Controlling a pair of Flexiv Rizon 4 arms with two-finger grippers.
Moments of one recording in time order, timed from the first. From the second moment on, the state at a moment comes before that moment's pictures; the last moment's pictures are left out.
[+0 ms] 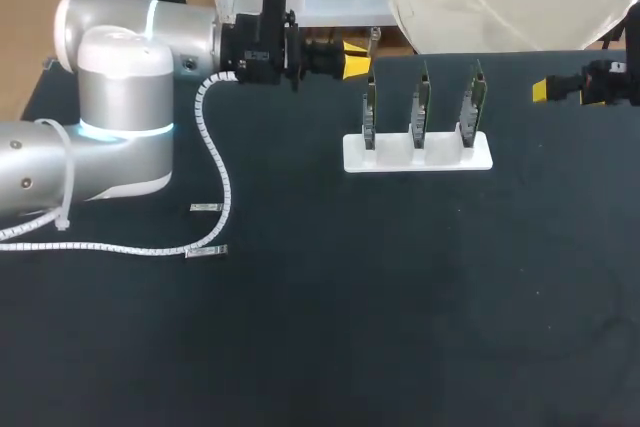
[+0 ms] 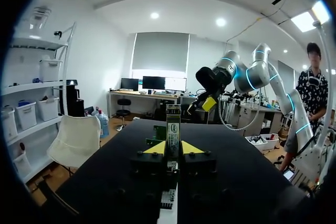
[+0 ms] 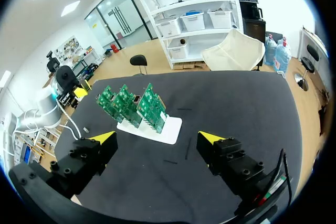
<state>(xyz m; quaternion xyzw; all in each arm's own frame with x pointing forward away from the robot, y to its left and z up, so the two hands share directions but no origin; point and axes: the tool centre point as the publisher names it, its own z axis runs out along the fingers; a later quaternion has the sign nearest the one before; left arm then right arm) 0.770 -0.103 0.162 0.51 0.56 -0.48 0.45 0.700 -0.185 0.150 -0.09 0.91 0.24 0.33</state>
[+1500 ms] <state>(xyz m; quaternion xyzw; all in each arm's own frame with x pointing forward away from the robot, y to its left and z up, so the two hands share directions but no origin) 0.773 -0.106 0.158 0.50 0.56 -0.48 0.44 0.700 -0.185 0.150 -0.09 0.91 0.24 0.33</state>
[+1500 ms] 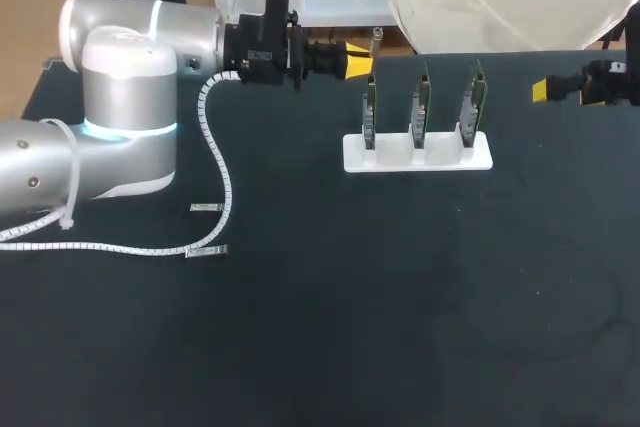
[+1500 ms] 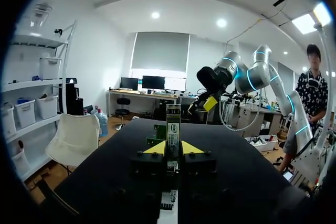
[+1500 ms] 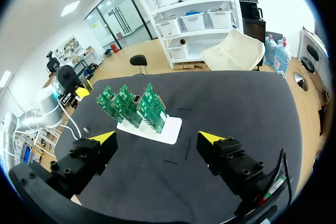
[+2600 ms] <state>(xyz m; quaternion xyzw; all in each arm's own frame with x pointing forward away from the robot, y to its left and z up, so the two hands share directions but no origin) 0.773 -0.106 0.158 0.50 0.56 -0.48 0.44 0.744 -0.133 0.189 -0.25 0.86 0.26 0.37</state>
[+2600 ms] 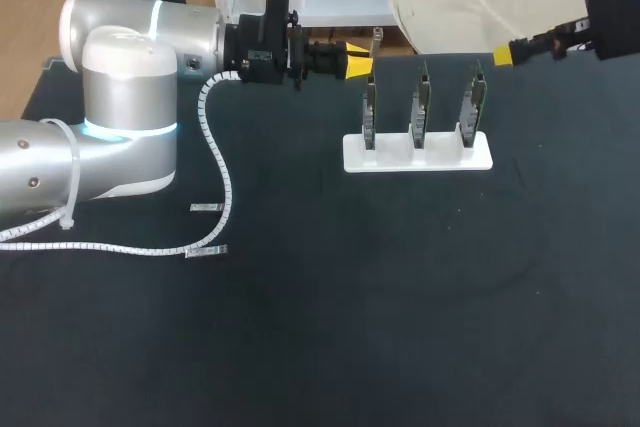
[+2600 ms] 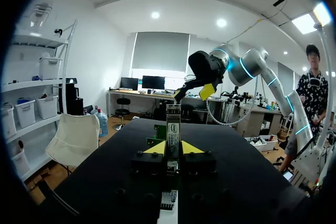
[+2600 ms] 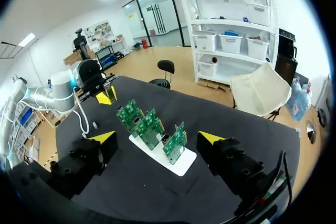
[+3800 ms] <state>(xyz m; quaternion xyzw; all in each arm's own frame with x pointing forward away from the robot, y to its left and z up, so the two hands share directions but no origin) 0.773 -0.106 0.158 0.50 0.56 -0.48 0.44 0.759 -0.049 0.207 -0.53 0.71 0.29 0.37</state>
